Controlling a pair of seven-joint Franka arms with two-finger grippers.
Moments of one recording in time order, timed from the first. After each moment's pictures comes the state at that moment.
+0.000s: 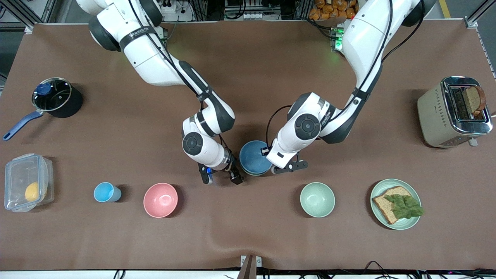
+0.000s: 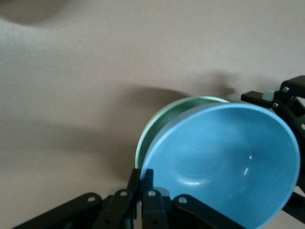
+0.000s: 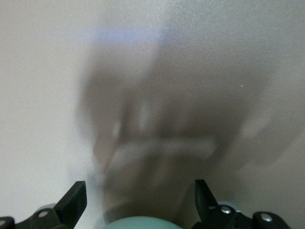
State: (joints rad) left arm -0.36 0.73 -0.30 -1.50 -0.02 2.26 -0.78; right arm 0.51 0.96 0.10 -1.32 0.30 2.47 1.54
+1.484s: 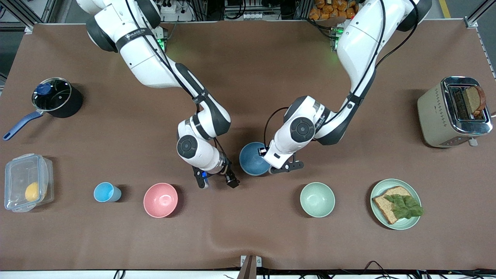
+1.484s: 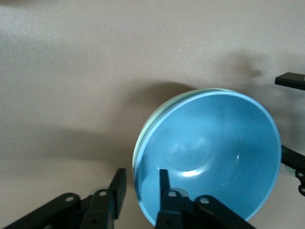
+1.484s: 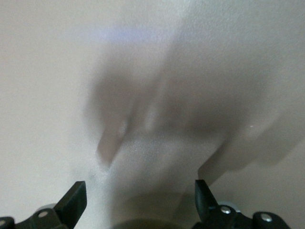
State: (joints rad) left arm -0.38 0.76 -0.29 -1.49 -0.02 2.28 -0.78; right arm 0.49 0.96 0.09 -1.31 0.29 2.45 1.46
